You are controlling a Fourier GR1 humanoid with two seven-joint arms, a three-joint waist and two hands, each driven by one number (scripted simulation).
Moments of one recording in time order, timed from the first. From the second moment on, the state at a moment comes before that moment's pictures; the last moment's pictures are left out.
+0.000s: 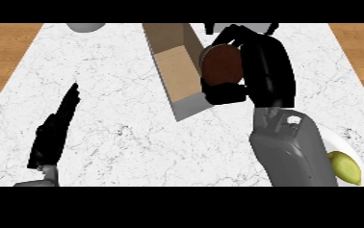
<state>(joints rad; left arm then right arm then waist) 0.00 0.18 0.06 -1.57 -0.20 0.03 0.09 -0.62 -0.01 0.19 -1.71 0.95 0.10 0.62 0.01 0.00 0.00</state>
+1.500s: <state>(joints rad) -0.06 0.15 0.03 -1.55 -0.23 0.01 0.11 -1.17 0.00 0.17 -0.46 0.53 -0.48 0.39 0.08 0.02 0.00</state>
